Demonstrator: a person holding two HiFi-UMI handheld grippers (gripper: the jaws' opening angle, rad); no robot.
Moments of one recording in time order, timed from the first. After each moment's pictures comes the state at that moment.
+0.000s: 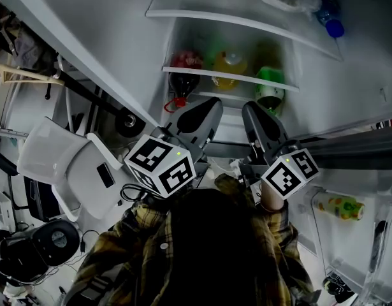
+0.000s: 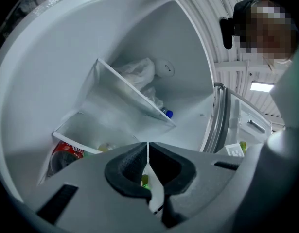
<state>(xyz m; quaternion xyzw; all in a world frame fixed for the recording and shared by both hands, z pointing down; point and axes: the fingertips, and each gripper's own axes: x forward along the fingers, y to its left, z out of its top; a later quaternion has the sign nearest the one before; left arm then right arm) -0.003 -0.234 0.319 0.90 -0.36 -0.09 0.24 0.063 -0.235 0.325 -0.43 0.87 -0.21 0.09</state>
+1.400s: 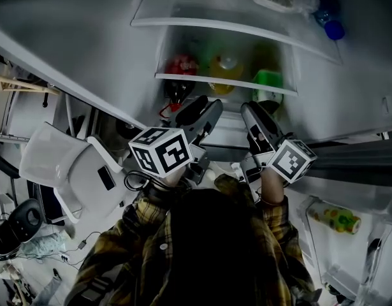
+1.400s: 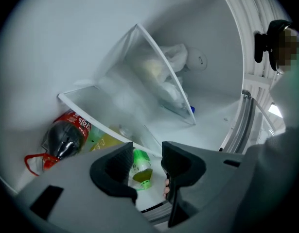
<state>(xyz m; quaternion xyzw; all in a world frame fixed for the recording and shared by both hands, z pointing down) 0.006 -0.278 0.379 0.85 -0.37 -0.09 0.37 0.094 -0.275 0.378 -0.41 0.83 -0.35 0.14</state>
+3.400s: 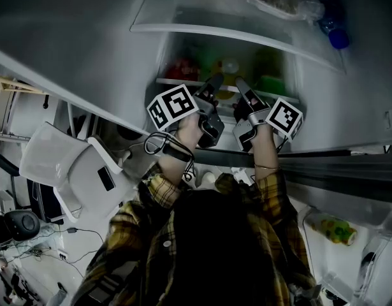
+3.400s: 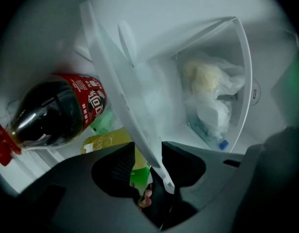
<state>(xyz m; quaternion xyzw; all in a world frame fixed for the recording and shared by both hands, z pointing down) 0.015 -0.384 0.430 0.73 -0.38 -0.20 0.53 0.086 -0.377 0.422 -0.38 0.75 -0.50 0.22</state>
